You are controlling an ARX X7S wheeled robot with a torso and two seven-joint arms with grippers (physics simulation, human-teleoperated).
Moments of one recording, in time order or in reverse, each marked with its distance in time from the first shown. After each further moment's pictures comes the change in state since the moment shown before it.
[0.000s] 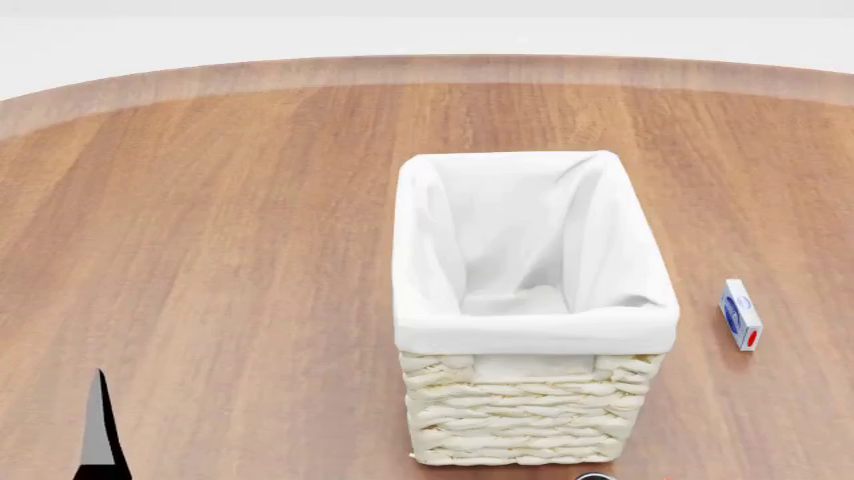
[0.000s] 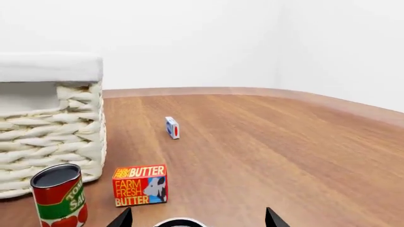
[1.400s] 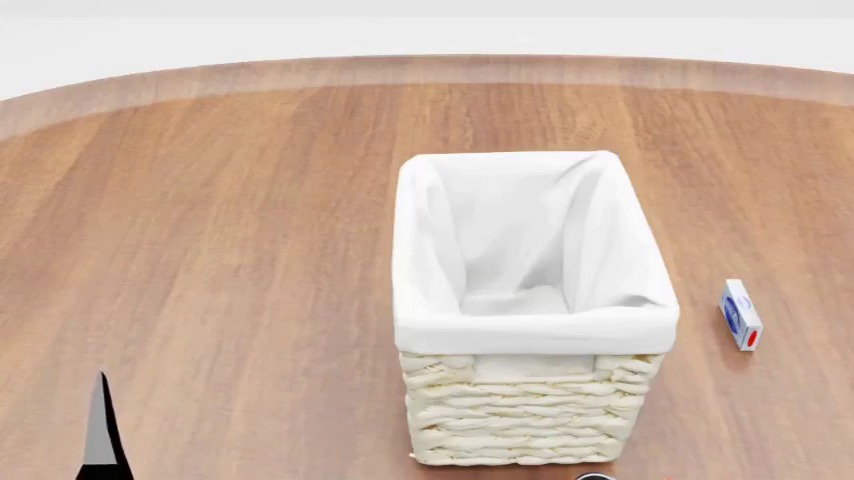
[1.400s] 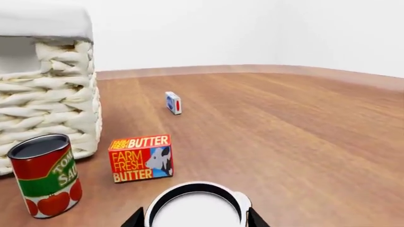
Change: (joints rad) left arm -0.008 -0.022 0.016 -0.024 -0.023 0.014 -0.030; right arm 0.258 0.020 -0.063 0.484 -0.003 -0.180 -0.006
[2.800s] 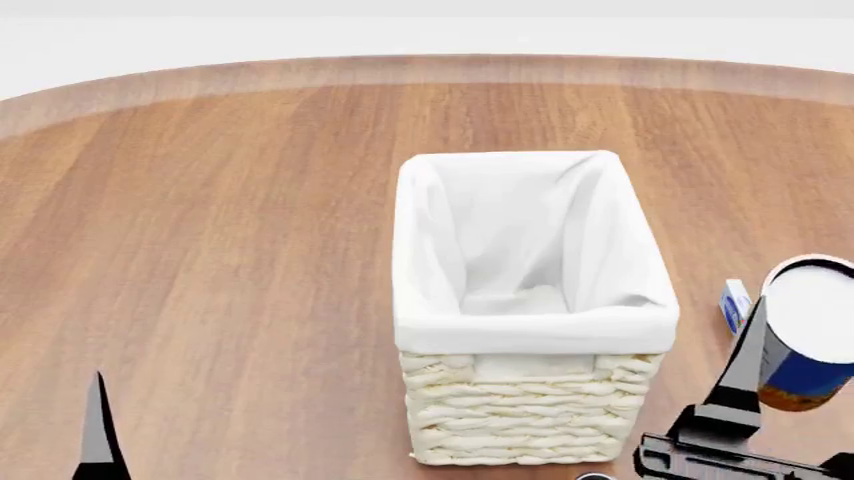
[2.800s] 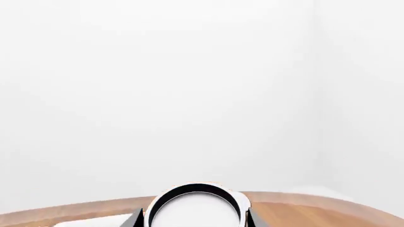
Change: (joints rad) left arm -0.006 -0.018 0.006 -0.007 -0.018 0.000 -0.024; right arm 0.138 0.275 -0.115 -1.498 0.126 1.264 0.427
